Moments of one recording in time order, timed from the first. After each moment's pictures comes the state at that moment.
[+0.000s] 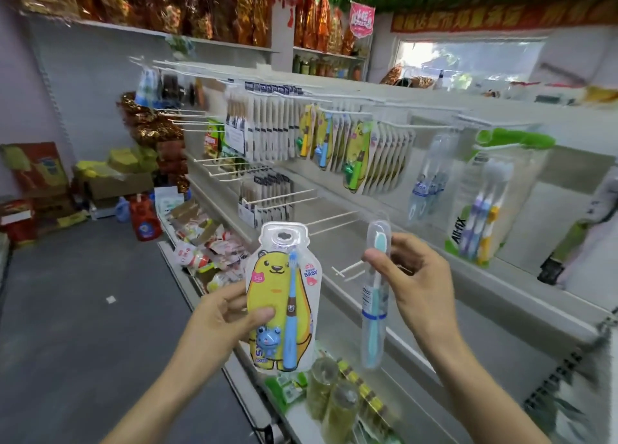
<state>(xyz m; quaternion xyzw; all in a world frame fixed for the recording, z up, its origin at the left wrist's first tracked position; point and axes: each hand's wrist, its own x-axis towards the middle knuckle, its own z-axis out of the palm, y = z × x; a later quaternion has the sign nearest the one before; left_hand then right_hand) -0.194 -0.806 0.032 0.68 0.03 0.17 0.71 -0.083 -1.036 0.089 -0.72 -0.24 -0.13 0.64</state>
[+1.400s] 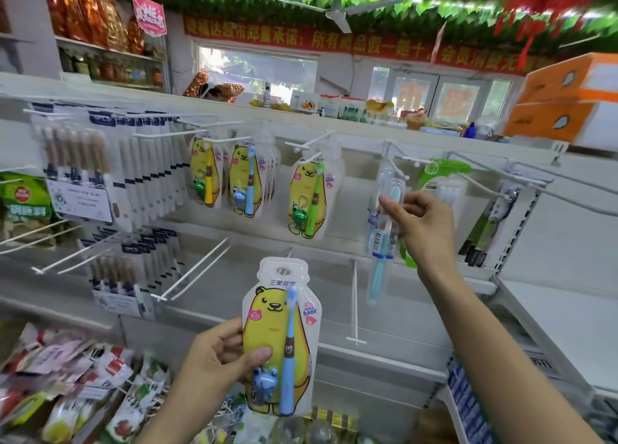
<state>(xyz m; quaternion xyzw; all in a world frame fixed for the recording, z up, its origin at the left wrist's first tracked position) 0.004 -0.649 0.035 0.66 -0.18 -0.08 0.72 0.033 -0.954 0.164 -0.74 0.05 -0.40 0.53</state>
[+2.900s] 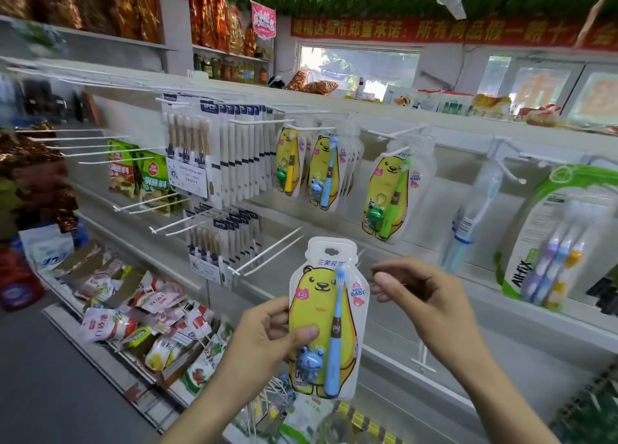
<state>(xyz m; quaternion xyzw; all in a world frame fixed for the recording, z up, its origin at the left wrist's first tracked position) -0.003 -0.654 0.042 0.67 -0.11 0.00 0.73 0.003 -0.881 0.108 -0.80 -0.18 -0.17 0.55</state>
